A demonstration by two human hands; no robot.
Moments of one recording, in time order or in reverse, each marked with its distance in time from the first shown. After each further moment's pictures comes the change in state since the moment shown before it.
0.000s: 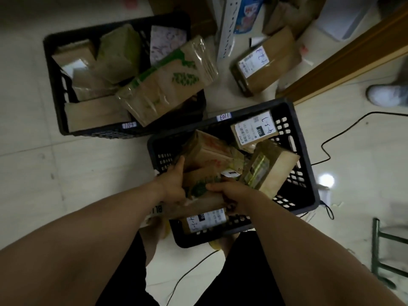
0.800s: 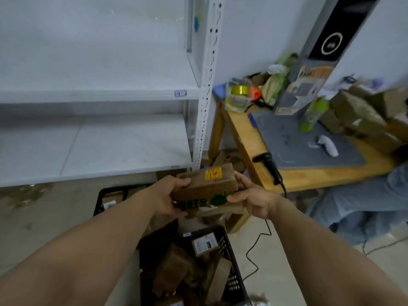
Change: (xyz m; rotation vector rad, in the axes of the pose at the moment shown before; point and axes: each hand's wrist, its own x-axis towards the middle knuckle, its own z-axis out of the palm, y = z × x) left_hand -0.456 0.230 -0.168 -1.284 0.042 0.347; right_hand -0.538 -0.141 -0.072 -0.085 -0.034 -0.790
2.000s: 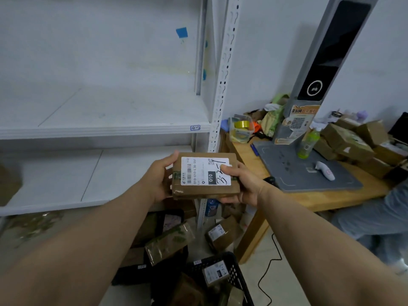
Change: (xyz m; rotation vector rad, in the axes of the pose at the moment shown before) left_hand -0.124 0.052 -0.025 -0.146 -0.030 0.557; right_hand -0.031 -0.085 0.100 0.044 0.099 -0.154
